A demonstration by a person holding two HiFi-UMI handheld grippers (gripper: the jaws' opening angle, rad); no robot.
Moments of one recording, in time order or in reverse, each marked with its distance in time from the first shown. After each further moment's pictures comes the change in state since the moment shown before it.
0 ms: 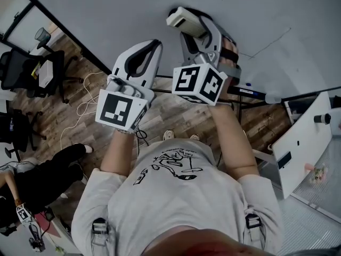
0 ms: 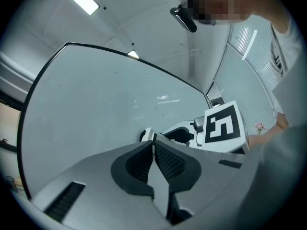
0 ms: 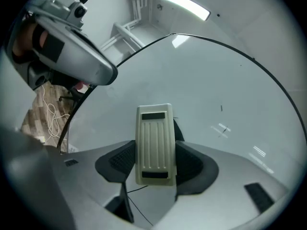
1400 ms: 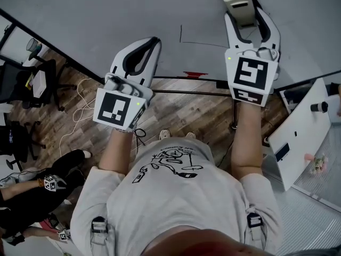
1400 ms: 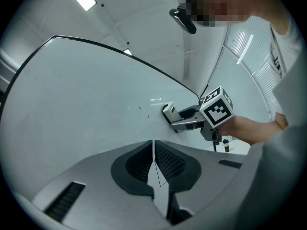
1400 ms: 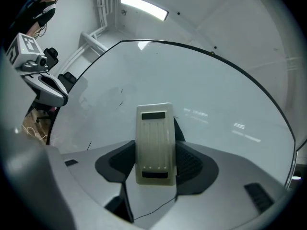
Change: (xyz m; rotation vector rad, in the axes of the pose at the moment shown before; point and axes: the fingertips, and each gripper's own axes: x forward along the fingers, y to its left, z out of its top) left arm 0.043 -0.033 0.005 -0.013 -0.008 -0.077; right arm -0.051 -0.155 -0.069 0.267 -0.020 -0.184
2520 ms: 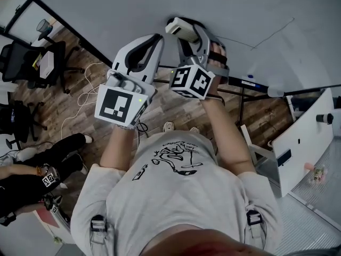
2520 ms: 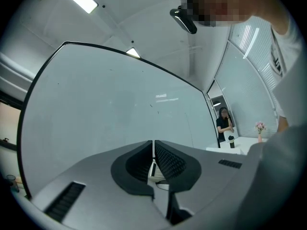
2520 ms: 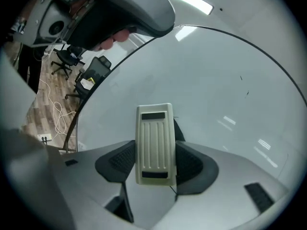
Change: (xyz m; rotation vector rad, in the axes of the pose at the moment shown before) left arm -0.040 0.015 -0.011 0.003 0.034 0.085; right arm 0.025 0.225 -0.047 -0.269 0.061 0.236
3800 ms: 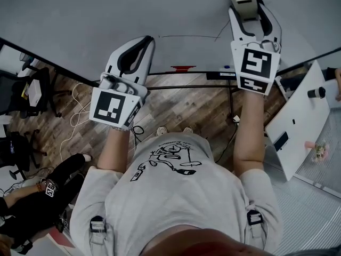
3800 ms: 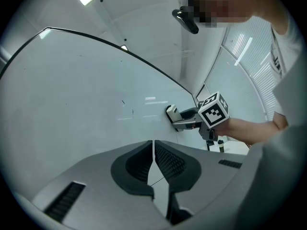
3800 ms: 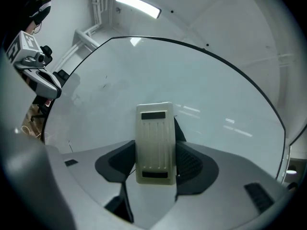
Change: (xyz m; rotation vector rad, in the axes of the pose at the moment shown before) left arm 0.063 -0.060 0.008 -0.010 -0.030 -0.140; right arm -0.102 -0.255 -0.087 0.300 -0.034 -0.292
